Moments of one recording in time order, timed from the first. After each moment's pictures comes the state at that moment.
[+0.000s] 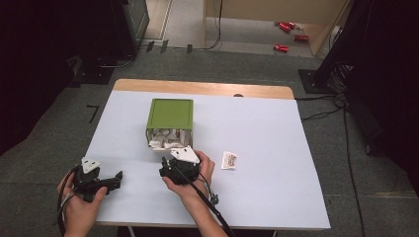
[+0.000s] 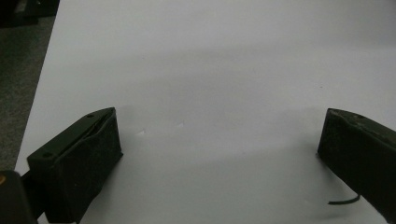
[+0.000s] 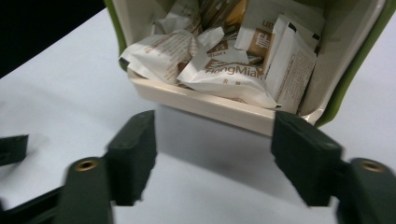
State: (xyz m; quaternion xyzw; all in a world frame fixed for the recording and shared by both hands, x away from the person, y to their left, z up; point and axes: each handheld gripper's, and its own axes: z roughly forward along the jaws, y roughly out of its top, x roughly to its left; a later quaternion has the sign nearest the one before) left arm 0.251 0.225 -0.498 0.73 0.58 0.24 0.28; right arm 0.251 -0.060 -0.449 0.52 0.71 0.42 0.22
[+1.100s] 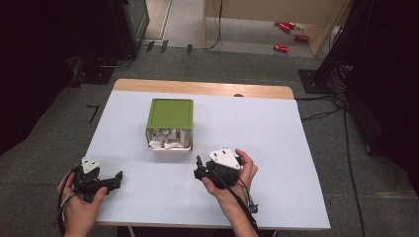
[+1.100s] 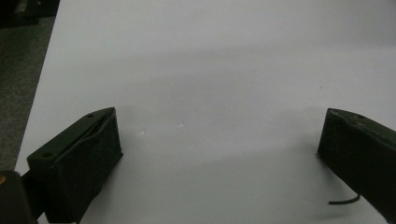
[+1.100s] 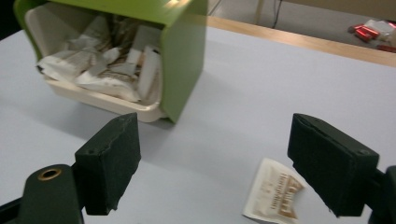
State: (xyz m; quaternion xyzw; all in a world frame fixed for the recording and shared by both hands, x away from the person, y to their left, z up) left arm 0.251 0.225 -0.498 0.73 0.58 0.24 0.28; right arm 0.223 -0.153 -0.408 0.53 0.69 0.38 0.30
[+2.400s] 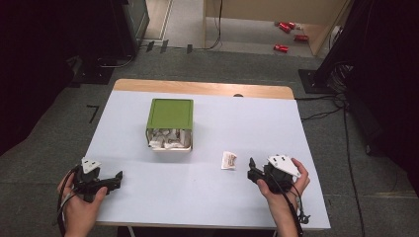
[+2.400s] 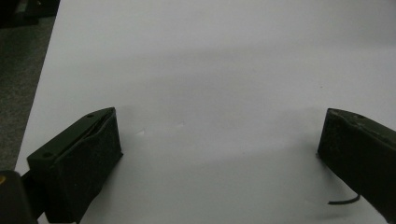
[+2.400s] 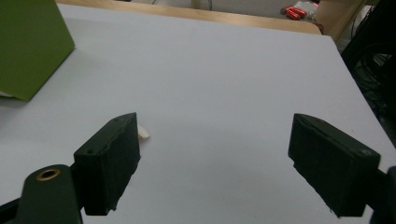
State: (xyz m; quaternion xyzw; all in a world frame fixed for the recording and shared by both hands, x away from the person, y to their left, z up) left arm 0.251 0.225 -0.498 0.73 0.58 0.24 0.28; right arm 0.208 -0.283 -0.426 0.60 0.63 0.34 0.35
